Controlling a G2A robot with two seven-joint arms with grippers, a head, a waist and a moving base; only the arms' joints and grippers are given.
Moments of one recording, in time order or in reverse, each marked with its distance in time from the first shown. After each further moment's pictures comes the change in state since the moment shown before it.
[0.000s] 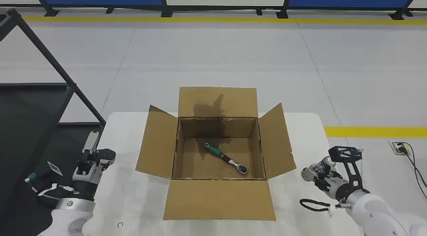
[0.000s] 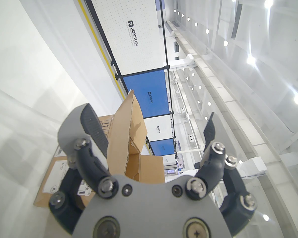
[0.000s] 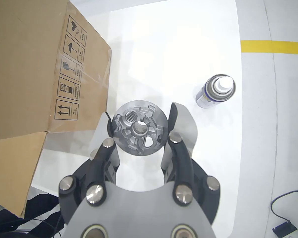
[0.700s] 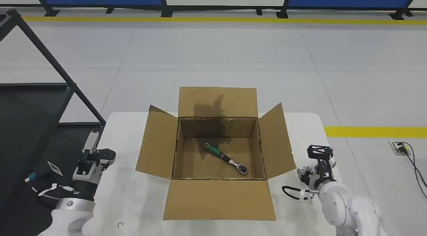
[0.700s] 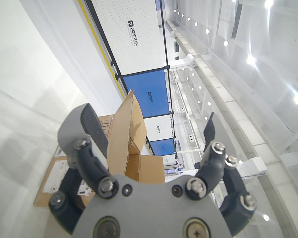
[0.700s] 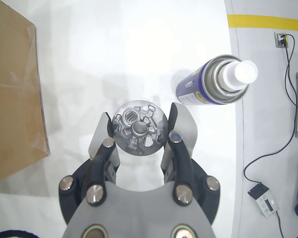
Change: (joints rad) left arm 0.000 0.000 0.000 0.000 0.000 0.000 0.000; right arm 0.163 -0.002 -0.202 0.321 -0.249 0.173 -0.074
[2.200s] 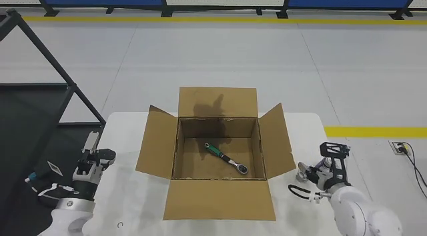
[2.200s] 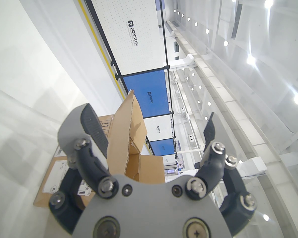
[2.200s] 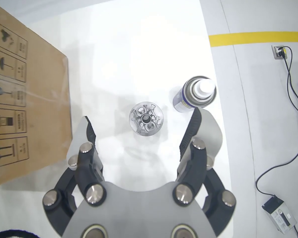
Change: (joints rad) left arm 0.000 0.000 0.000 0.000 0.000 0.000 0.000; right arm -0.134 0.012 0.077 -0.276 0.072 0.027 -0.039
